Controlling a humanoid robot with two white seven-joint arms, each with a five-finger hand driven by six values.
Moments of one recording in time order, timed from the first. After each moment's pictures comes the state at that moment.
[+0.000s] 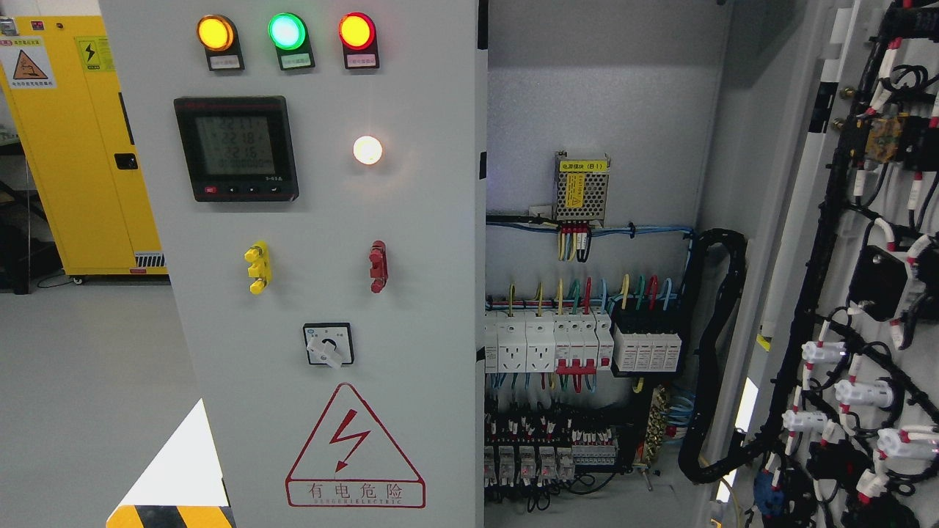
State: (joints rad) left arm -0.05 0.20 -0.49 -1.39 0.38 0.00 -0.51; right arm 0.00 0.00 0.00 -0.04 0.00 0.10 0.00
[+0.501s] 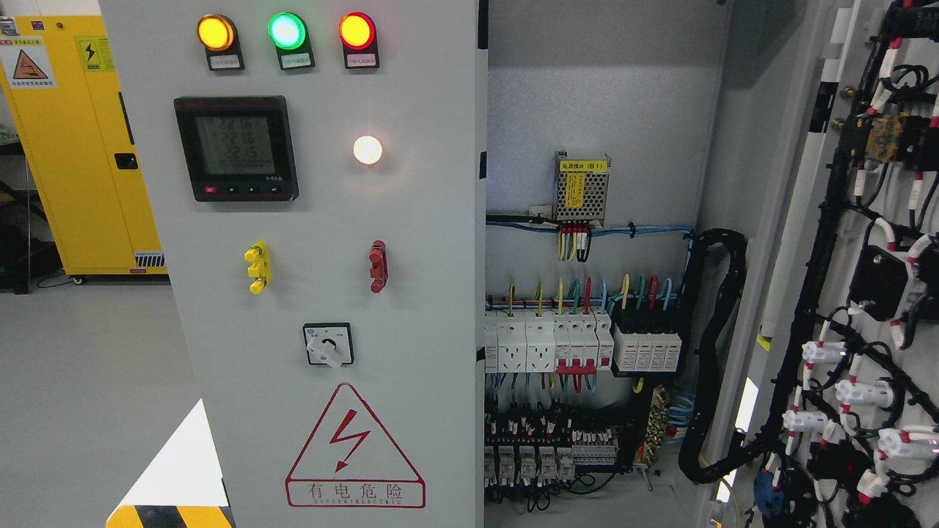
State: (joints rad) left arm -0.03 0.10 -0.32 -0.68 0.36 -0.24 -0.52; right arm 0.00 0.00 0.00 -0.04 0.00 0.10 0.00
